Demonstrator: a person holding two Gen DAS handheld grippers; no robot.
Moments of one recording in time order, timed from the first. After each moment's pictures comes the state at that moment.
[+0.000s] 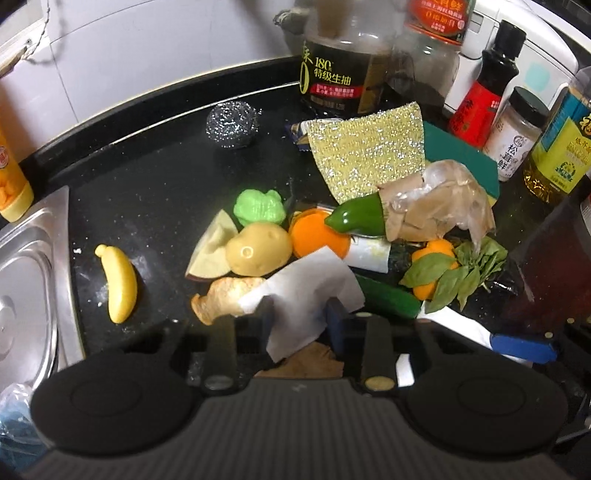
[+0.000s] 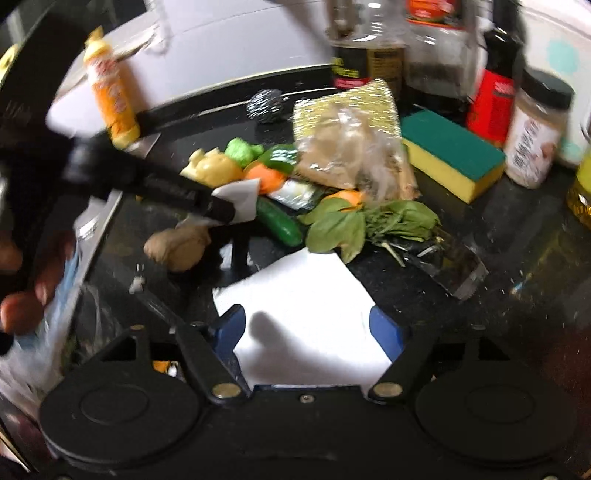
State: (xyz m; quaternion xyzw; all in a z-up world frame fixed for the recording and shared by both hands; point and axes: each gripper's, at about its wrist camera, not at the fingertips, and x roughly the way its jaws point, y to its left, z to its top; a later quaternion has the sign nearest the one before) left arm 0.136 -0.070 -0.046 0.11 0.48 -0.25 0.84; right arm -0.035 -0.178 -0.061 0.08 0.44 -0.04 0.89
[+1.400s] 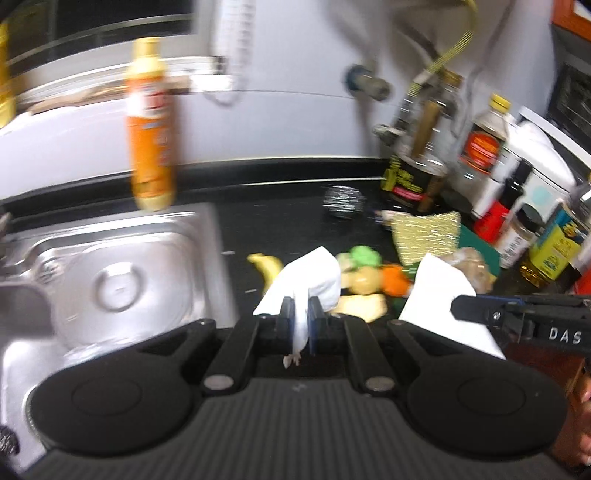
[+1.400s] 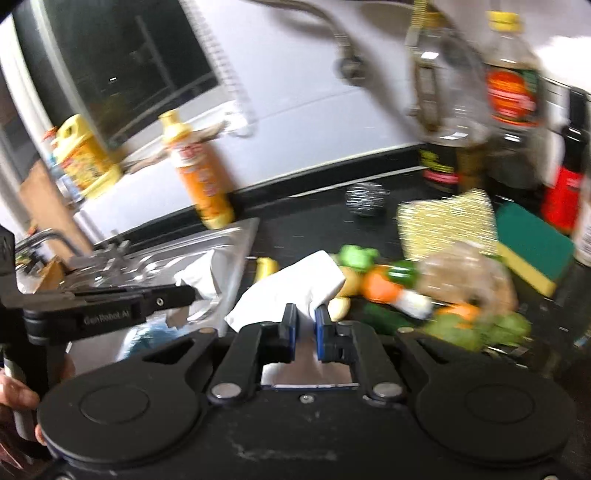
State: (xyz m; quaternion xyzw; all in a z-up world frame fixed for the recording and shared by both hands) left arm 0.077 0.089 0.037 0.00 0.39 -0.17 0.91; right arm -0.001 -0.138 0.039 0.16 0.36 0.06 0.92
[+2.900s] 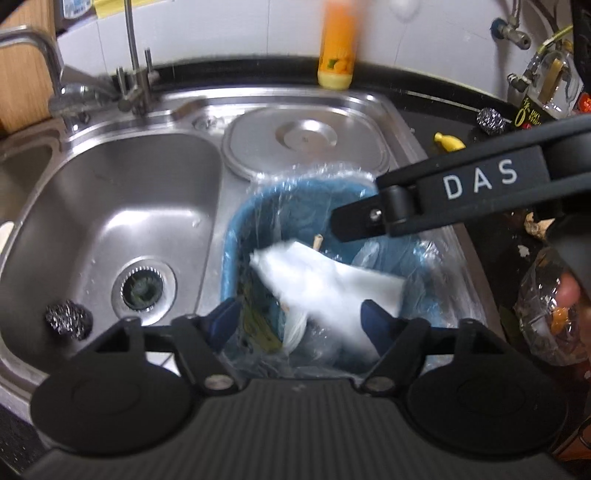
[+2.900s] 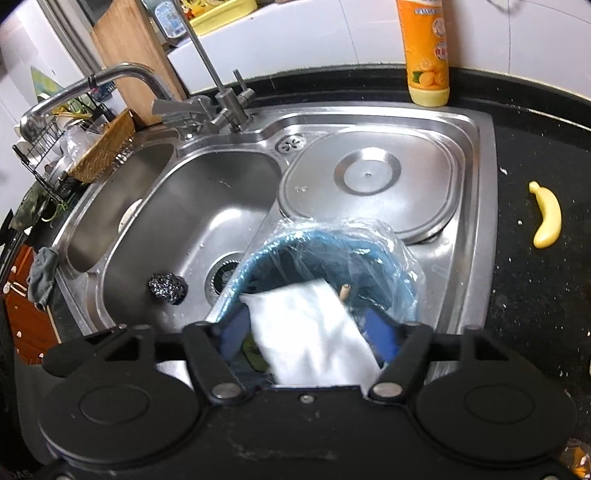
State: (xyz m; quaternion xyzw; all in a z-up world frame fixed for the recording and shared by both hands) left arm 0.005 0.234 -0.043 -0.01 0.46 -0.04 0.89; right arm 0.073 0.112 -0.016 0.05 0.49 0.23 0.84
